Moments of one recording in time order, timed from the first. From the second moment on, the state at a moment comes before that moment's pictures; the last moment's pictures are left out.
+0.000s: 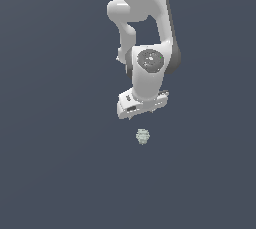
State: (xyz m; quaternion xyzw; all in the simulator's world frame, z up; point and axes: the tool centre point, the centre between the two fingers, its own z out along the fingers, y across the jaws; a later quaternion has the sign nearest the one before) arm -0.003 0.056 0.132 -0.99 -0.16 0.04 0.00
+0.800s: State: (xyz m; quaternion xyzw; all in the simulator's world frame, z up) arm 0.021 0.061 0.117 -0.93 -0.38 0.03 0.00
